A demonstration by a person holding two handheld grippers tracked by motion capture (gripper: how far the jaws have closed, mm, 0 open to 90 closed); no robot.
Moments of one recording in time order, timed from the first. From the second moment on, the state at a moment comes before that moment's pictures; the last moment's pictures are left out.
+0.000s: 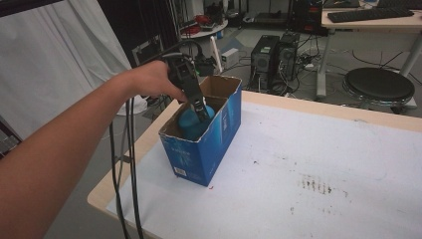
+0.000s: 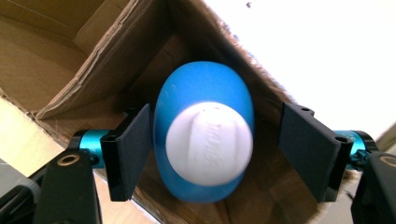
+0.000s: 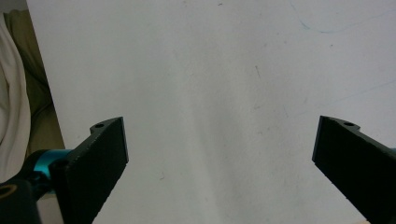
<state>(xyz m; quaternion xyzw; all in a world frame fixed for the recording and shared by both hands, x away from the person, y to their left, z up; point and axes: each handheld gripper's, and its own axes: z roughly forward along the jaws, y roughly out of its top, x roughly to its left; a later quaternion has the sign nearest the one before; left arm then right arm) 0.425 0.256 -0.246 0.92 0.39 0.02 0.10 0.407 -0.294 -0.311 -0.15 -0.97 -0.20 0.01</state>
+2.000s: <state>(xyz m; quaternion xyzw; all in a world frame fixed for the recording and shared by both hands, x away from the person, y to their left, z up) 0.423 0.063 -0.224 0.97 0.22 0.04 0.13 0.389 -0.297 -0.298 -0.16 -0.96 -0.22 -0.01</state>
